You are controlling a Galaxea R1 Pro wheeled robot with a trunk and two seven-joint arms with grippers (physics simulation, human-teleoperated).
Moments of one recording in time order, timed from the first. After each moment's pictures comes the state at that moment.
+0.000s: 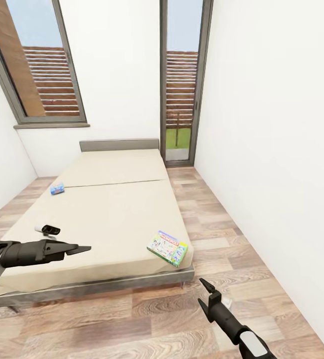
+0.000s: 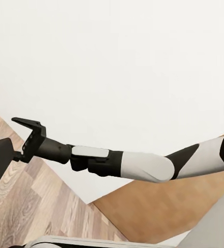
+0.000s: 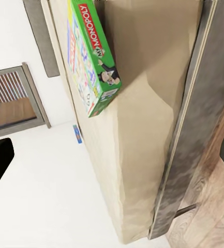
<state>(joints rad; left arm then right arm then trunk) -0.55 0.57 -0.05 -1.24 0.54 1.04 -1.57 -0.47 0.05 -0.50 -0.35 -0.78 0.51 0.72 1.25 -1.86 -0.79</state>
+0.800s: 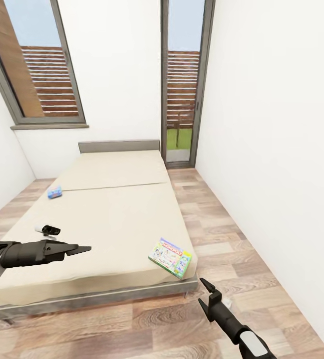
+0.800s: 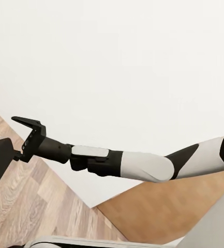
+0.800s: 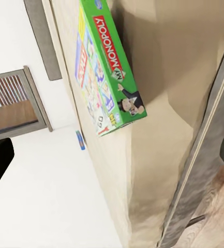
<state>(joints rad) -0.54 0.56 -0.05 -1.24 0.54 1.04 -1.57 -0.47 0.05 -0.50 -0.36 -0.79 0.51 0.72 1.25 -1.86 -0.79</state>
